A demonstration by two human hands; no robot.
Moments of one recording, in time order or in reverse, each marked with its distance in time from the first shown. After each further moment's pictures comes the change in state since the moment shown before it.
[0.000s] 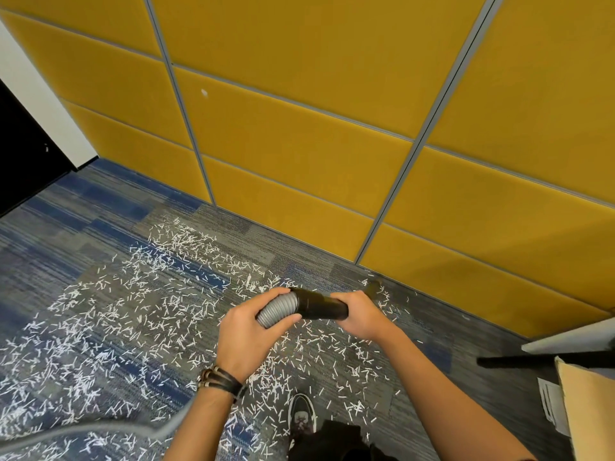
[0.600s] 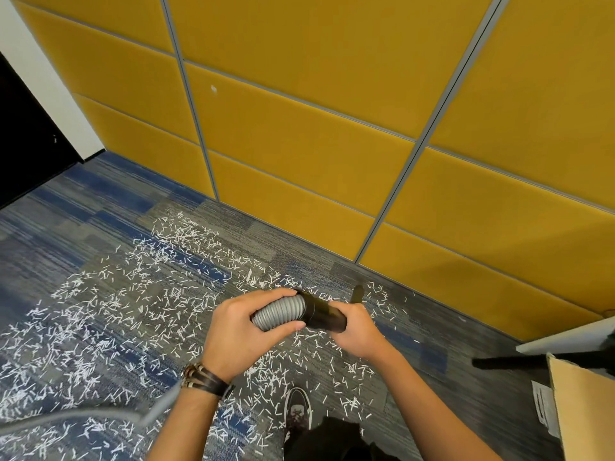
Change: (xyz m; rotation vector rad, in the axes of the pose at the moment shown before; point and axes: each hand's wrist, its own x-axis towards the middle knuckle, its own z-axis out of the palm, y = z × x) left_hand -0.030 0.022 -0.032 0.021 -0.046 0.170; right_hand -0.045 -0.023 0.035 0.187 0.137 -0.042
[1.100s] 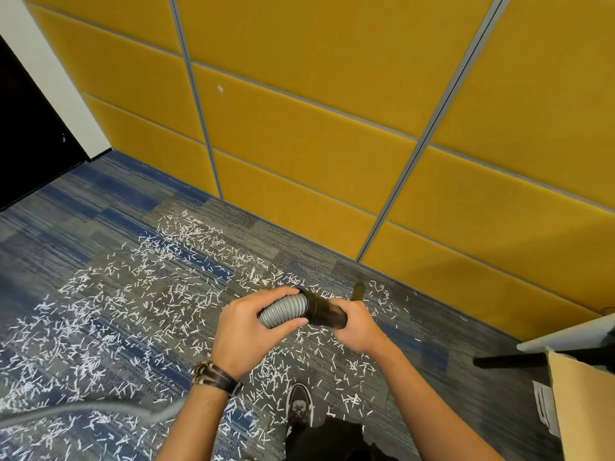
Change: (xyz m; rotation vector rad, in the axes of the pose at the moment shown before) left_hand -0.023 0.006 0.003 0.011 0.038 0.001; right_hand -0.011 -0.004 0.009 -0.052 -0.016 0.047
